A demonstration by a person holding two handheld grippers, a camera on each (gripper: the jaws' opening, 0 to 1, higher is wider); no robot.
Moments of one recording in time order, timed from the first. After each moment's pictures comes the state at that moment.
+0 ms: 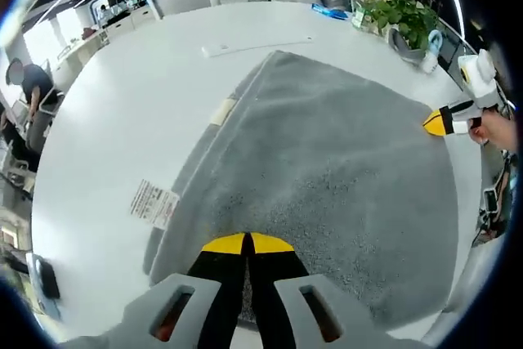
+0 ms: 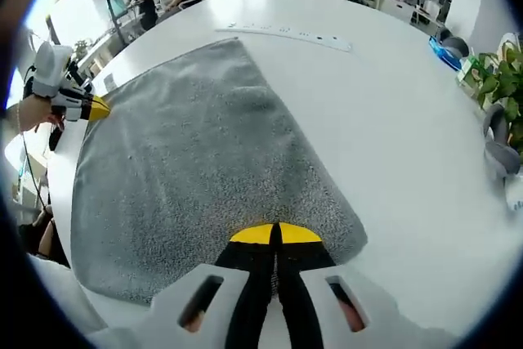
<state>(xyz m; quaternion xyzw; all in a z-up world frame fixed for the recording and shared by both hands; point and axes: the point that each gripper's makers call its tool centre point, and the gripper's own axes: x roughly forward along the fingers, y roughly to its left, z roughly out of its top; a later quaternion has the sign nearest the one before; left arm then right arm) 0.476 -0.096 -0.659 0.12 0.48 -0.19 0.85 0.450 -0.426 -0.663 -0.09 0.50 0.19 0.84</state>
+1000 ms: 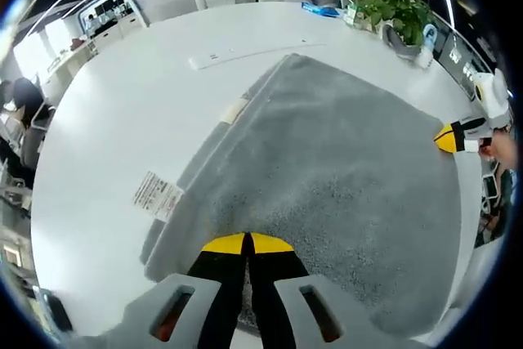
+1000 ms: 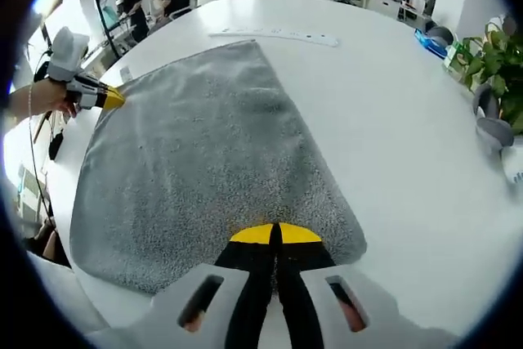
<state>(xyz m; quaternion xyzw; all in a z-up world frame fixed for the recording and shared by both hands) 0.508 -0.110 -0.658 0.14 0.47 -0.21 0.84 0.427 -0.429 -0.662 -0.06 0.48 0.16 0.86</state>
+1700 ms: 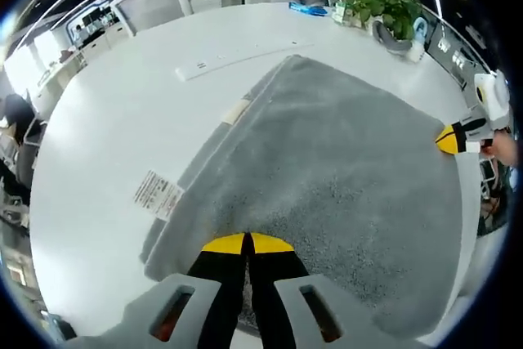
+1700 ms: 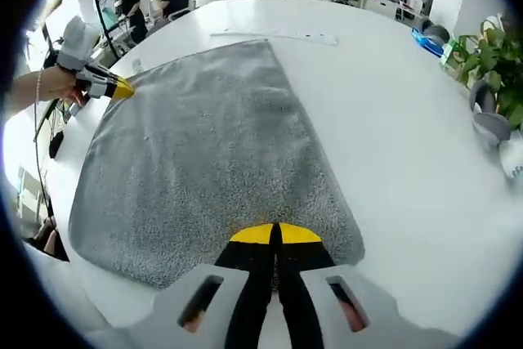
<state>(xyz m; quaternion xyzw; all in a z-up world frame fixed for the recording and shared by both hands) 0.522 -0.119 -0.659 0.17 0.46 -0.25 0.83 0.415 -0.429 -0.662 -0.06 0.48 0.16 0.86</state>
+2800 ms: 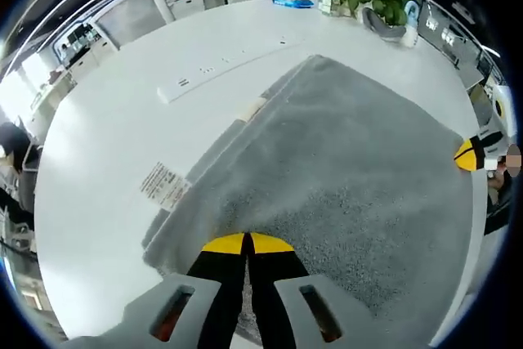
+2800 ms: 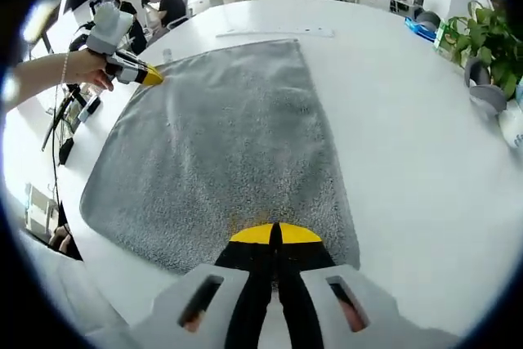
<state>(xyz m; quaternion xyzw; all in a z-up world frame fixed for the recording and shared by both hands) 0.554 -0.142 -0.656 0.20 0.45 -0.27 0.83 0.376 -0.420 -0.662 -0.02 0.48 0.16 0.86</state>
